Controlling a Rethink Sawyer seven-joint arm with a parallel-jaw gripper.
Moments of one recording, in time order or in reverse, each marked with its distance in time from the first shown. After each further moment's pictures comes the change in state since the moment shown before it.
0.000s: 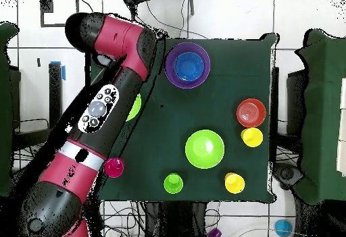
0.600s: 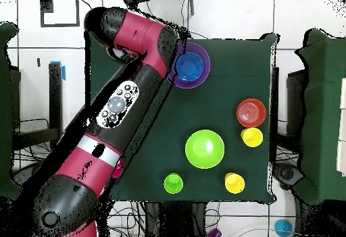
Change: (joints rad) arm -0.071 -0.012 0.003 0.000 -0.001 -0.034 0.232
